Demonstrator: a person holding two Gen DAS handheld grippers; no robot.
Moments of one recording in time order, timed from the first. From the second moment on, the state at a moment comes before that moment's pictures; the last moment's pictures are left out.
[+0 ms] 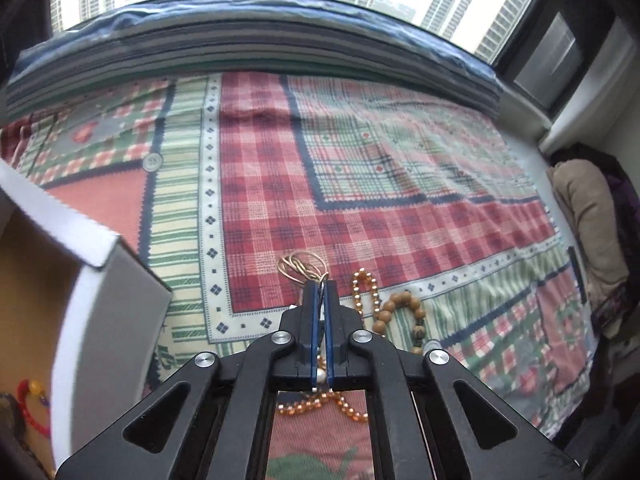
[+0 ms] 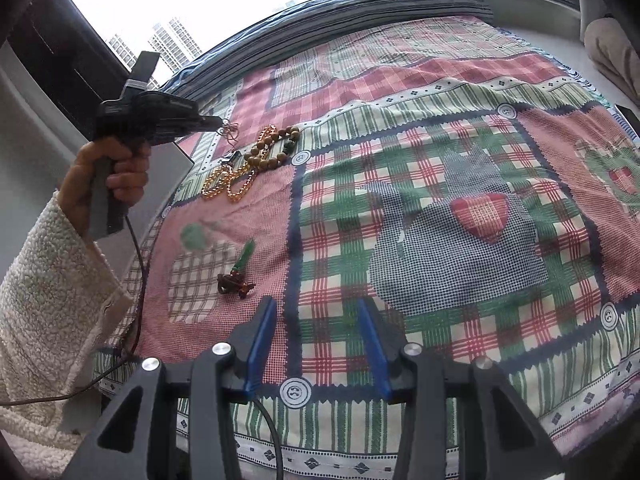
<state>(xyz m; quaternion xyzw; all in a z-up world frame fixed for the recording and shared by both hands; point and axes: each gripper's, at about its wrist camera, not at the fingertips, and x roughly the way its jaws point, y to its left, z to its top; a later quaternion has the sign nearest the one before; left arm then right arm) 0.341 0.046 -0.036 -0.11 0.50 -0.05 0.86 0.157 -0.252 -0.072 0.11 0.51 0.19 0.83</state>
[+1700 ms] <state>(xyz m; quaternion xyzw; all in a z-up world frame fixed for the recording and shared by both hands) 0.263 0.062 -0.056 -0.08 0.51 -0.05 0.85 0.118 -0.218 -0.068 0.09 0.52 0.23 0.82</state>
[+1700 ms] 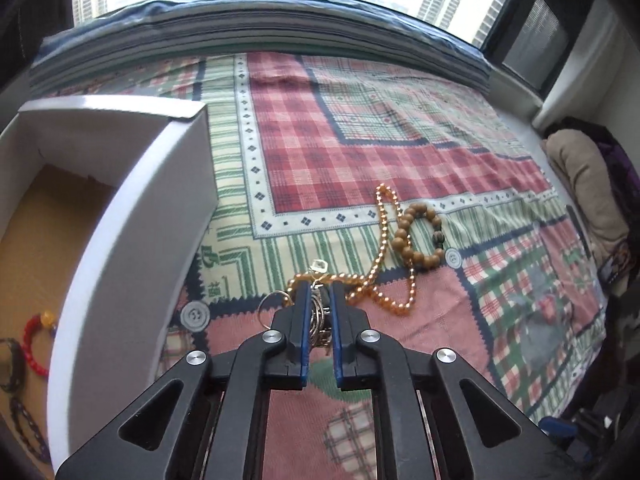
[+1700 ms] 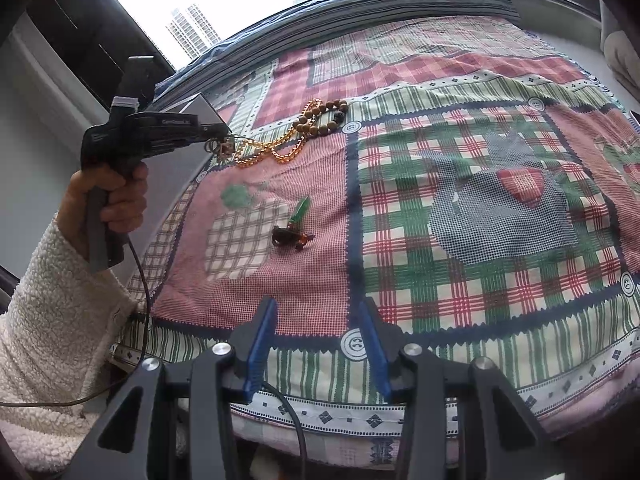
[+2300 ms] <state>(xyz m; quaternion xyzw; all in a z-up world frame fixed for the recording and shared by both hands) 0.163 0.068 -0.078 -0.04 0.53 -0.06 0.84 0.110 -0.200 -0.063 0.07 0.52 0.24 0.82</state>
